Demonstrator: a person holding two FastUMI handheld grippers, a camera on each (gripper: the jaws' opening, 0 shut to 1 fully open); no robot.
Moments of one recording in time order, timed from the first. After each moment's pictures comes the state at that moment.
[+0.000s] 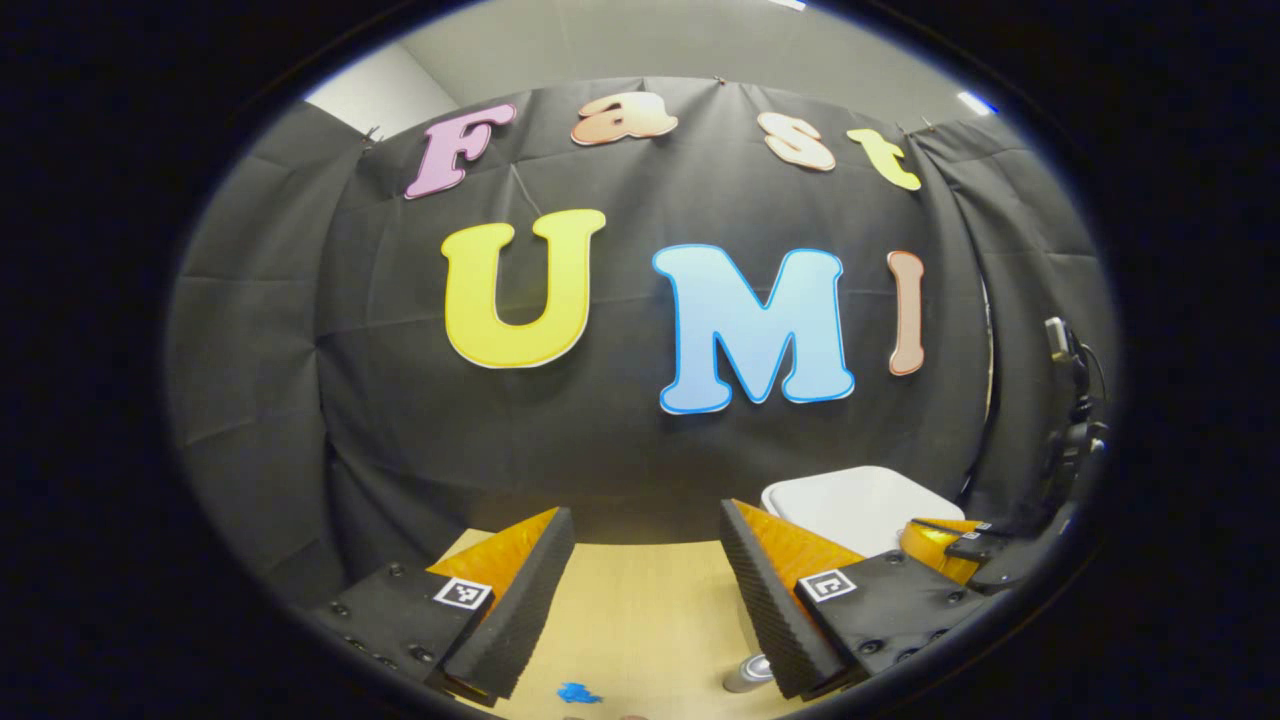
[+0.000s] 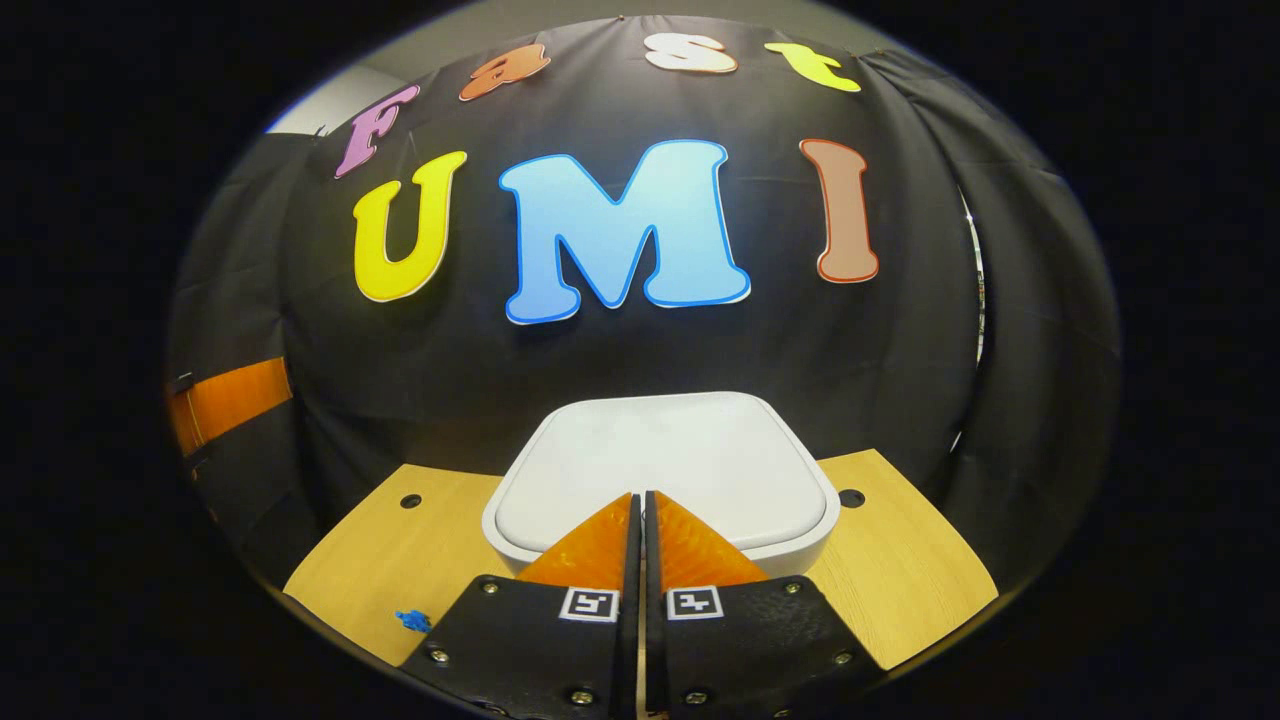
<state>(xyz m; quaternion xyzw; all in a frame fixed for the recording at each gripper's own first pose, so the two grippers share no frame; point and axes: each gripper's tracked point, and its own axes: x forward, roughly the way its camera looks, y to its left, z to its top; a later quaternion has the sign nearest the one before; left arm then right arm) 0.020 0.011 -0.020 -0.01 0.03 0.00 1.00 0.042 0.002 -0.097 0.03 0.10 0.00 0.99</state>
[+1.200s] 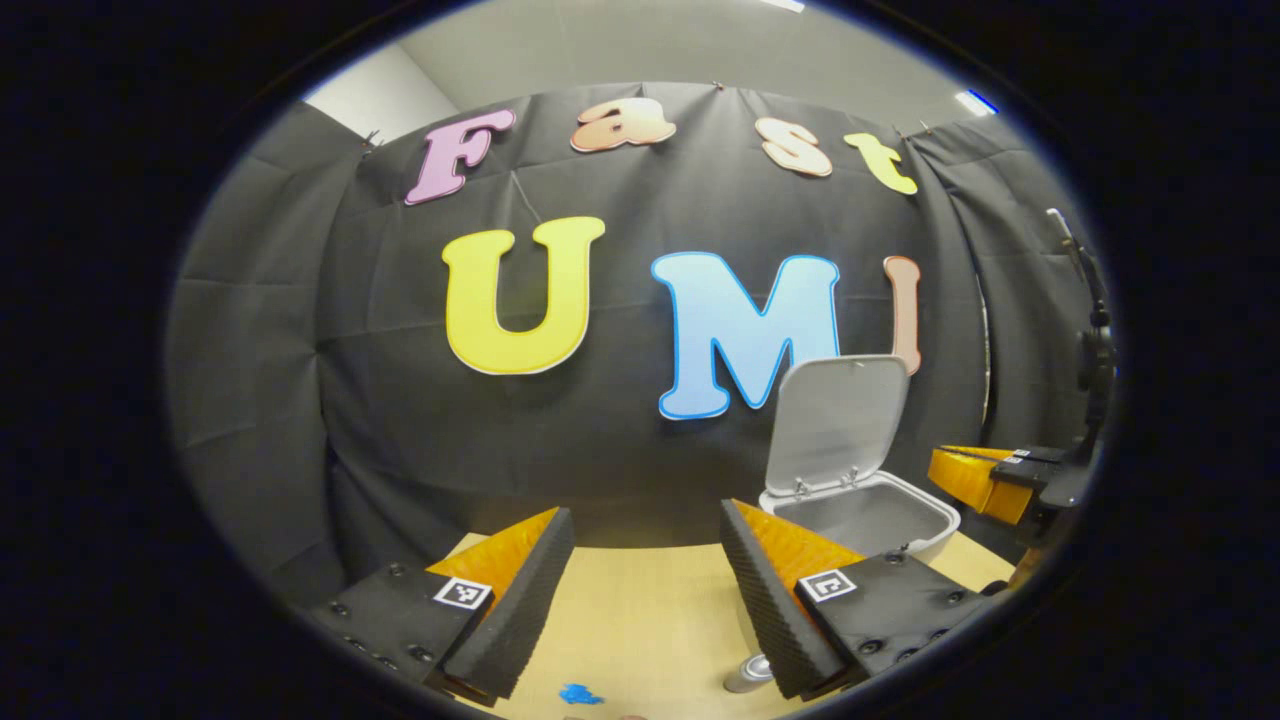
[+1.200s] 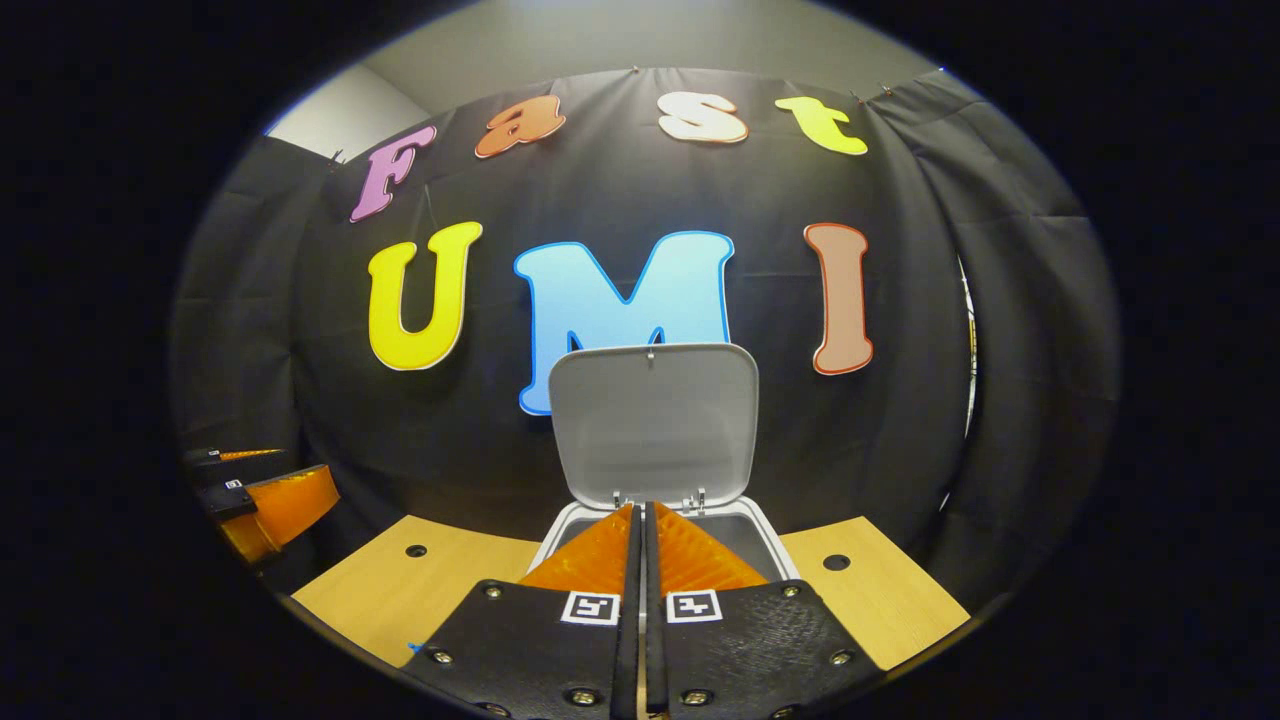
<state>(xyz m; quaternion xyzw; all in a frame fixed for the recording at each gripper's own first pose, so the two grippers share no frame) 0.009 0.011 -0.011 0.00 0.02 0.01 1.00 0.032 0.006 -0.005 0.00 -0.01 0.00 1.00</state>
